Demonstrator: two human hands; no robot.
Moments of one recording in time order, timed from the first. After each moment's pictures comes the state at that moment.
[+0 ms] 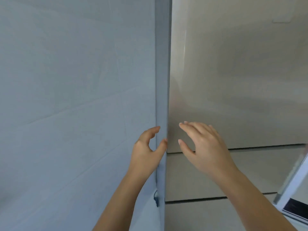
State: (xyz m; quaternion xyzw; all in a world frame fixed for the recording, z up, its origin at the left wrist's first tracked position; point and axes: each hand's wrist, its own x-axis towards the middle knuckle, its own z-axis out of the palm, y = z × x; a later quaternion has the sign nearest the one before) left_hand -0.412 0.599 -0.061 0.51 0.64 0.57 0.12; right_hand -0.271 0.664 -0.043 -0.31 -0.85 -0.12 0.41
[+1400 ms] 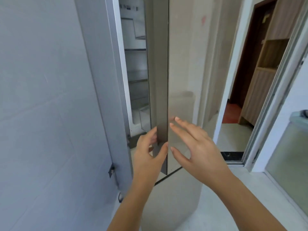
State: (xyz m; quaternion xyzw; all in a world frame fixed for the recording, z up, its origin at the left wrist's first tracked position) left_hand -0.369 0.601 -0.088 0.62 0.43 0.60 0.24; right_hand -0.227 0.590 -0.057 -0.47 -0.79 -0.11 0.37
